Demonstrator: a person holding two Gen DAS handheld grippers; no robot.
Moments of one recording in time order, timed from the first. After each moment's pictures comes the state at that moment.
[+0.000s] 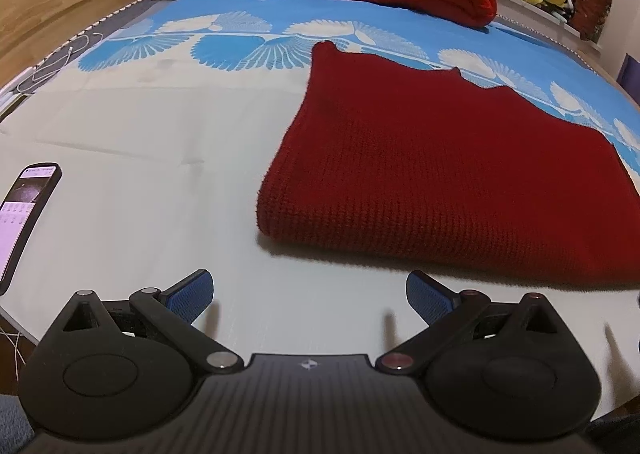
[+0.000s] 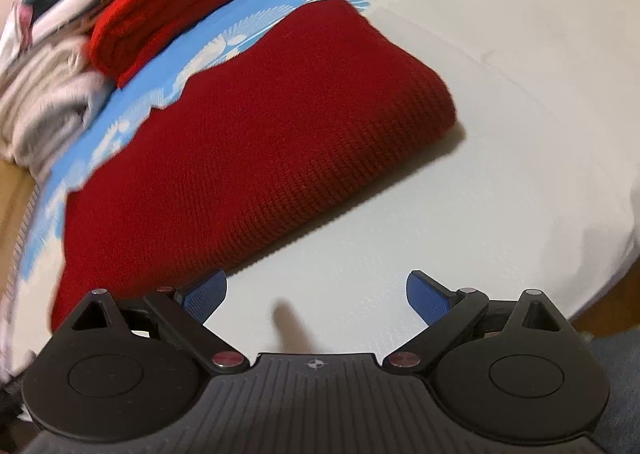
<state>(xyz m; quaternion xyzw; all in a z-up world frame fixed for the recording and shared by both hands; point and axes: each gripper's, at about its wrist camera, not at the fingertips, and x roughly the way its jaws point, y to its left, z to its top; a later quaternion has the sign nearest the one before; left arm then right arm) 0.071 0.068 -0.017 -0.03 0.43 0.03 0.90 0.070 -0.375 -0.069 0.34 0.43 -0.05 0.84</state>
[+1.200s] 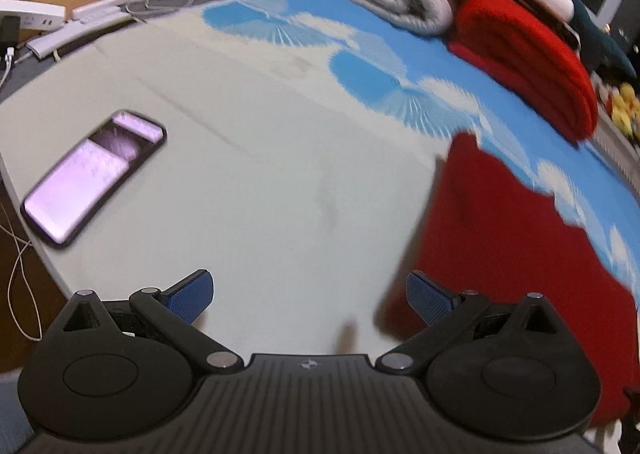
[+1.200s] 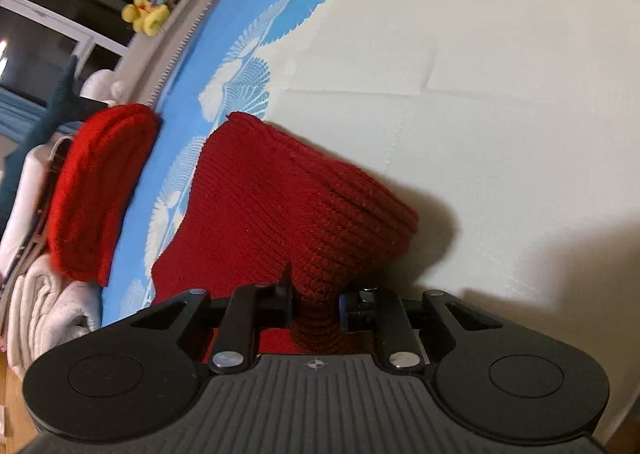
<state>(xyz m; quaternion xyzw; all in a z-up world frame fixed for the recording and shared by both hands) 0.087 0.169 0.014 -0.20 0.41 0.16 0.88 0.139 -0.416 -0.075 0.52 0.31 -0.20 0.77</state>
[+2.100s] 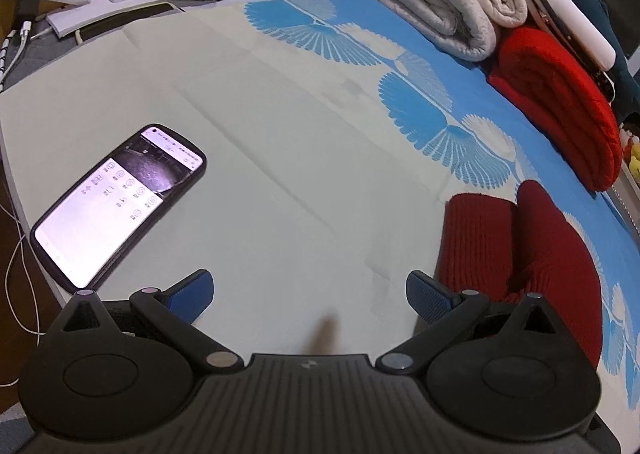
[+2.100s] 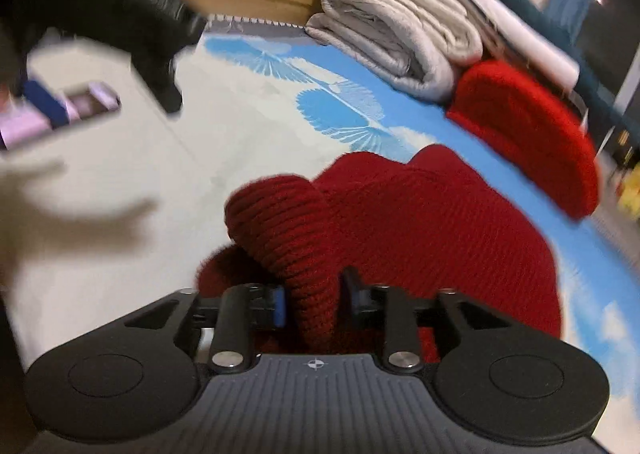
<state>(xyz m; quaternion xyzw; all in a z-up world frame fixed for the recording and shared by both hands) 0.107 0.233 0.015 -0.26 0.42 0.18 0.85 0.134 -0.037 -0.043 -0.20 0.28 0.29 0.89</state>
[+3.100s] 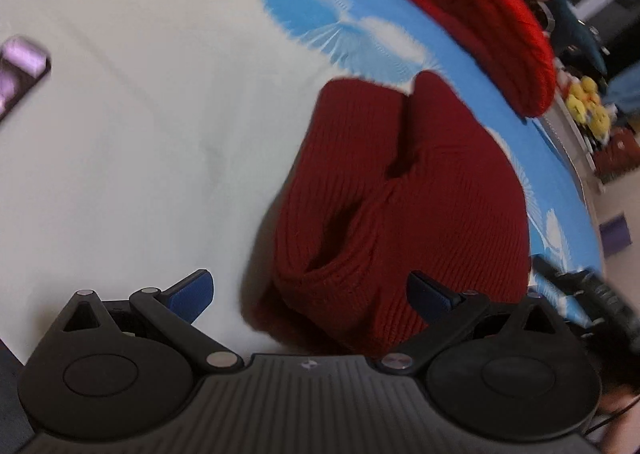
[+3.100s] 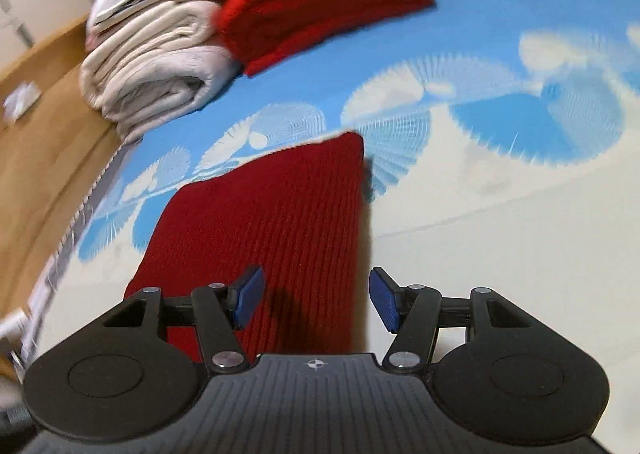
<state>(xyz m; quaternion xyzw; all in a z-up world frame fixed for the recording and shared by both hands) 0.140 0.144 -0.017 -0.31 0.48 0.06 0.82 0.259 -0.249 -0.033 0.23 0.42 0.14 0.86</state>
